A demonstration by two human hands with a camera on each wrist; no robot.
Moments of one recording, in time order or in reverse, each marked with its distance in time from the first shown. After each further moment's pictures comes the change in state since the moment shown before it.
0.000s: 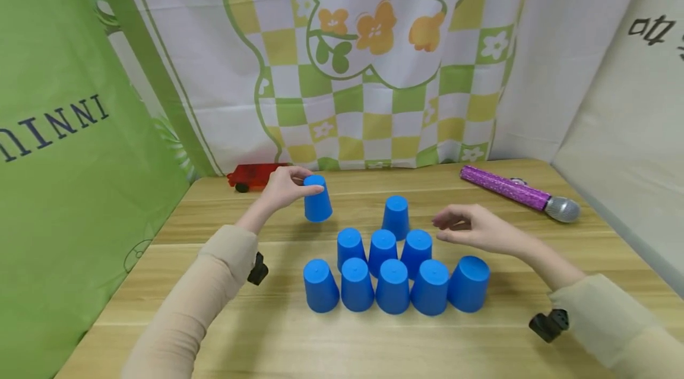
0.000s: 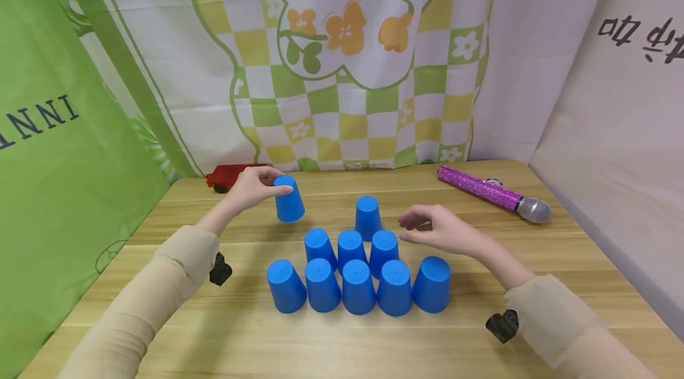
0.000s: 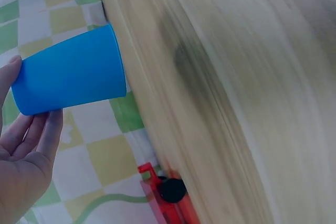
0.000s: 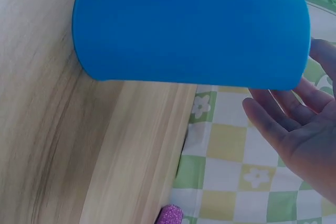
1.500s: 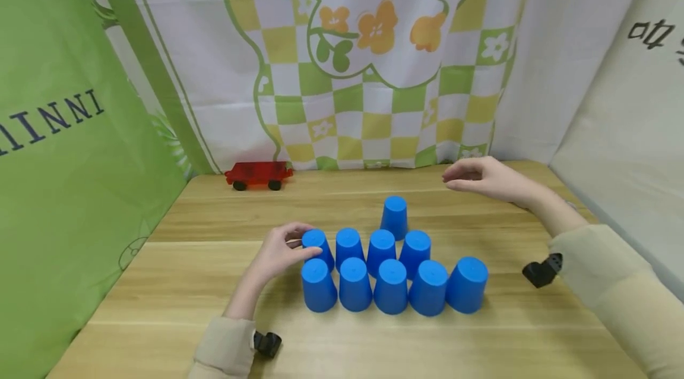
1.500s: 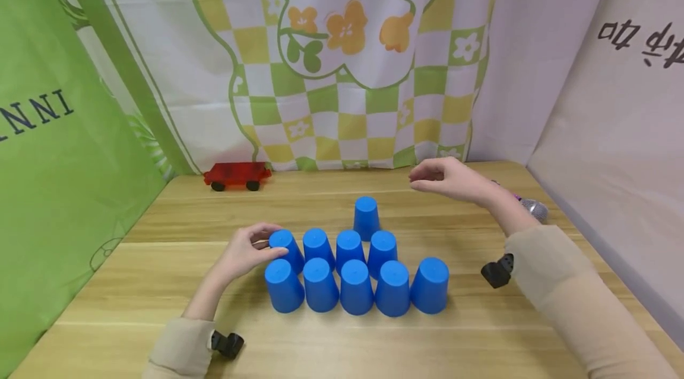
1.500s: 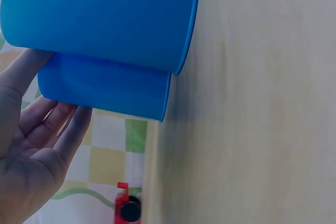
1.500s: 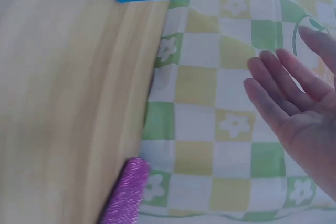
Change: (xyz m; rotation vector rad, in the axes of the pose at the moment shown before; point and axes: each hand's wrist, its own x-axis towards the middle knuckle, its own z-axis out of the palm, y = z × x) left_hand -0.098 -0.032 0.053 -0.223 -0.013 -0.020; right_hand 0.031 0.000 -0.065 -0.073 0.028 0.147
